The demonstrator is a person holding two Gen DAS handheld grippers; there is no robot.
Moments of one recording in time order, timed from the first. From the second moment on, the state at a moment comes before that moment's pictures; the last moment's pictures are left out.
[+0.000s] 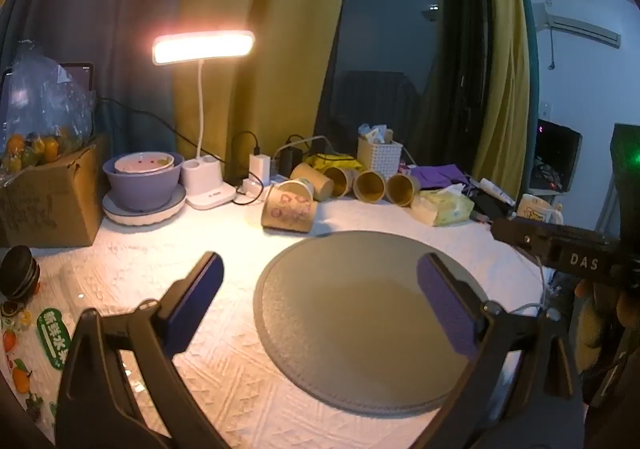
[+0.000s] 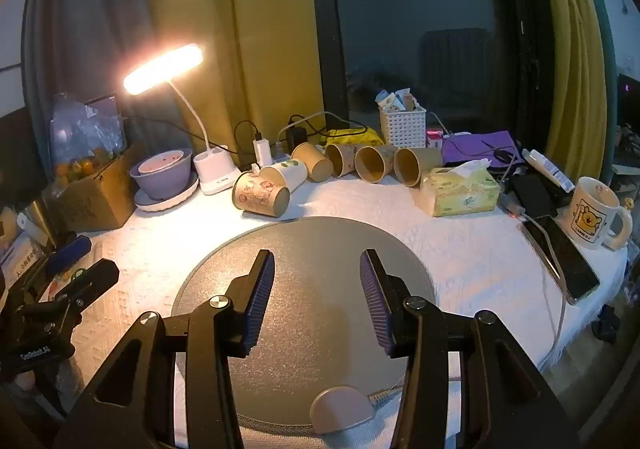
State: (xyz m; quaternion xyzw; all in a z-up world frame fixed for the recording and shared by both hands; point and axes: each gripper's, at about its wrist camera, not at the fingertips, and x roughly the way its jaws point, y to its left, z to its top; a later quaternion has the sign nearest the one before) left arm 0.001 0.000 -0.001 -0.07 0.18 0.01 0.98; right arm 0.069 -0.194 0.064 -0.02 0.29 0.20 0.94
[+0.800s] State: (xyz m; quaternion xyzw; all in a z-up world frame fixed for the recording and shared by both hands) left arm 0.004 -0.008 -0.001 -0.07 0.19 0.01 0.98; right arm 0.070 -0.197 0.063 -0.02 0.29 0.19 0.94
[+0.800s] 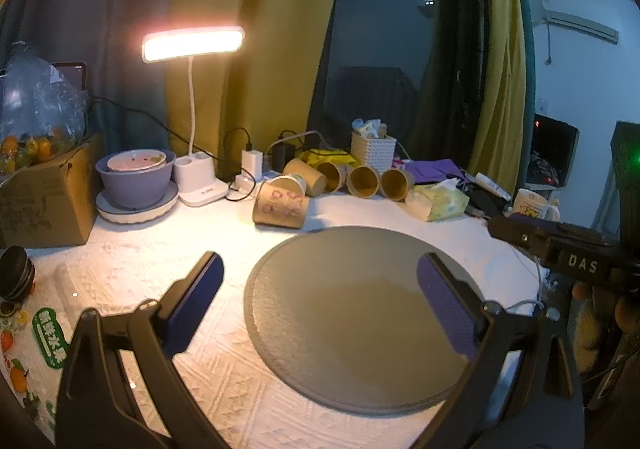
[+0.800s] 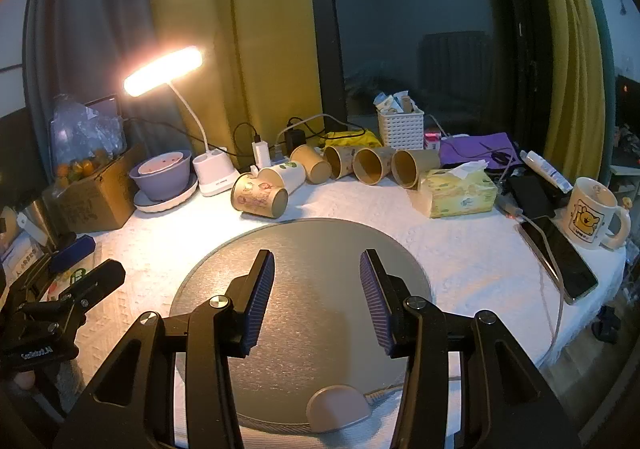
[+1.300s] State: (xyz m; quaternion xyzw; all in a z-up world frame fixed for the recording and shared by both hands) left arm 0.007 -0.008 -0.002 -0.07 0.19 0.00 0.98; right arm 0.069 -0.199 0.065 -0.02 0.29 0.19 0.94
